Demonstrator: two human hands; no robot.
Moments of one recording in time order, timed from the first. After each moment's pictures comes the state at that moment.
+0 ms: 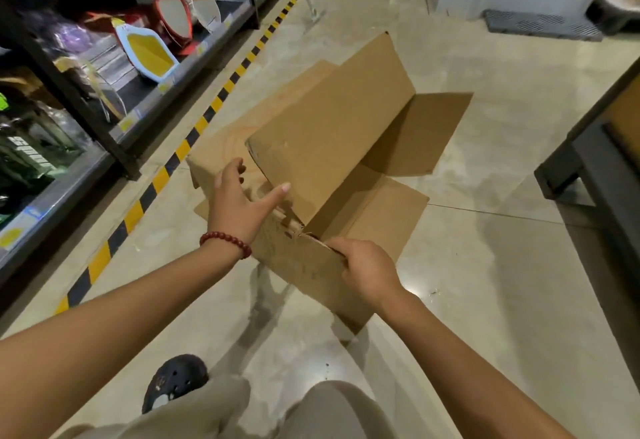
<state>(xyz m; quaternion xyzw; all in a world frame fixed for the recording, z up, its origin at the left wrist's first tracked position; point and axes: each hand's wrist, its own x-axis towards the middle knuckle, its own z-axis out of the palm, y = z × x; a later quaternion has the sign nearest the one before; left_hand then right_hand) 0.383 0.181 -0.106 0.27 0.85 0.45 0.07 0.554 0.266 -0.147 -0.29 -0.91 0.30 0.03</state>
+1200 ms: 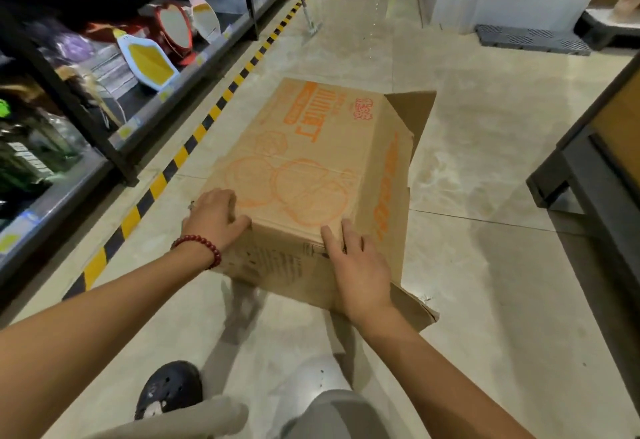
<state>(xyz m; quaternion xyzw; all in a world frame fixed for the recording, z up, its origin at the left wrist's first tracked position) 0.343 0.162 -0.126 0.36 0.92 0.16 0.10 0.555 0.258 -0.162 -0.33 -0.94 0.06 0.02</state>
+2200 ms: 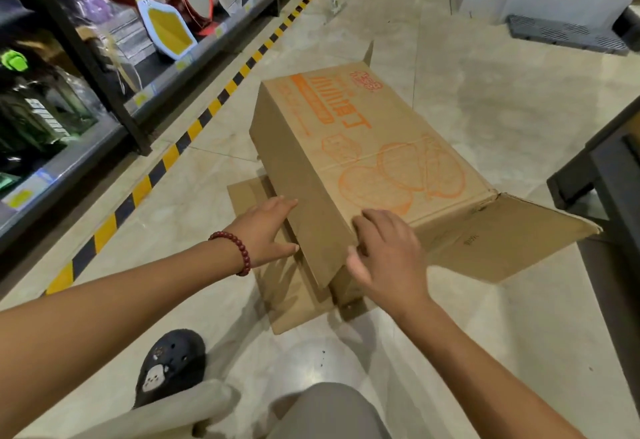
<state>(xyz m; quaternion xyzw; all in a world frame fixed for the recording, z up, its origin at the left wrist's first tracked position) 0.391 0.153 -0.142 0.51 0.84 0.06 0.19 0.578 0.267 -0.163 -0.26 -0.94 0.06 0.21</state>
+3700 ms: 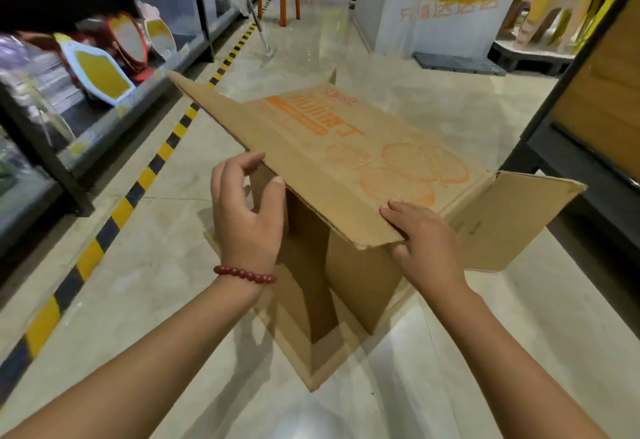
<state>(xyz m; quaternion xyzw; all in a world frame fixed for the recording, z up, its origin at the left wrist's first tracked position) 0.348 0.139 -0.144 0.35 0.65 0.67 0.00 0.529 0.246 -0.173 -0.42 -0.87 0.10 0.23</state>
